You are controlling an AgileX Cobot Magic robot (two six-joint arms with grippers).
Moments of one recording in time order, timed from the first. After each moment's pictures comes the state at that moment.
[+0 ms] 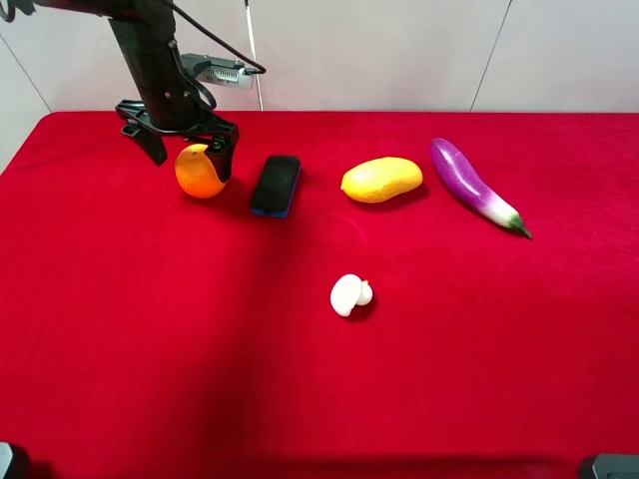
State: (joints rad) left arm -0.32 2.17 -1.60 0.00 0.93 0.02; right arm -0.03 -0.01 -0.50 0.02 1.02 0.00
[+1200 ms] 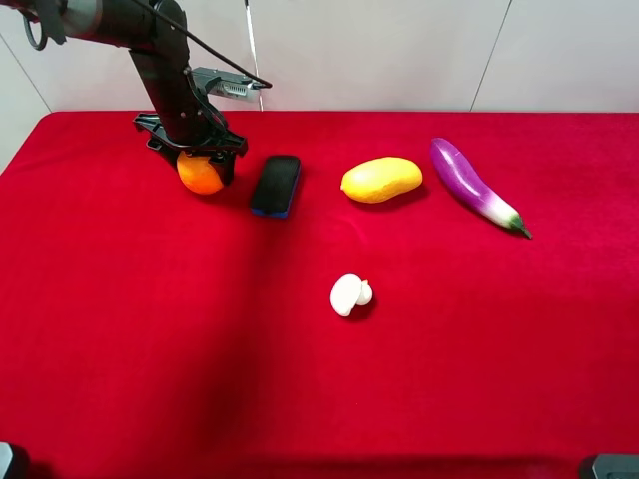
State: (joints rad) left arm -0.32 2.24 -1.60 0.01 0.79 0.02; right arm -0.03 -0.01 -0.50 0.02 1.02 0.00
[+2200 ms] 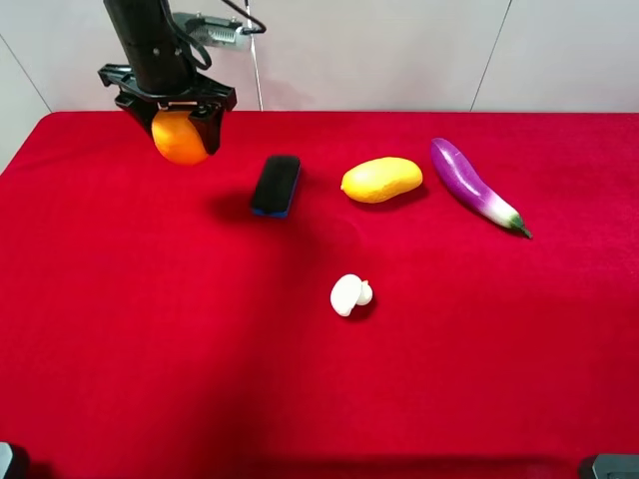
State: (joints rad) left arm -0.36 2.06 -1.66 0.01 1.10 -0.02; right arm -0.03 -0.01 -0.50 0.02 1.02 0.00
